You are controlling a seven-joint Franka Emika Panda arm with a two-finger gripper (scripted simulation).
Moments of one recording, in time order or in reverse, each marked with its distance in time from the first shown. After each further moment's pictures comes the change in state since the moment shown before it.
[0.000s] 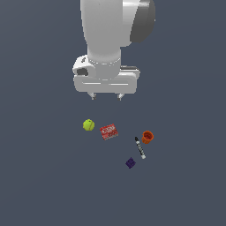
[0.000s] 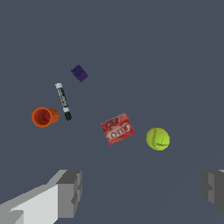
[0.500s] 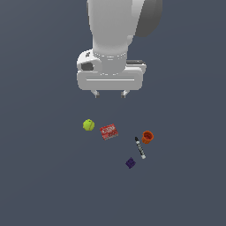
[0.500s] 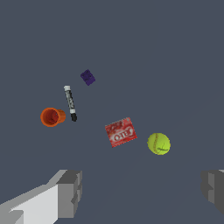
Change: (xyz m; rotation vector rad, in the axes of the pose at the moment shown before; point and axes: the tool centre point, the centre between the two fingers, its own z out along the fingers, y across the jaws) arm 0.004 -0.014 -0.016 -0.007 0.027 -0.053
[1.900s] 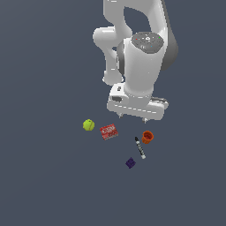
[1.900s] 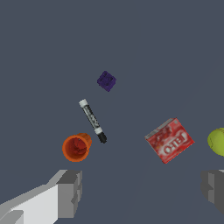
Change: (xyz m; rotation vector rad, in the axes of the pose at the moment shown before) arm 0.034 -0.091 0.094 0.040 -0.007 0.277
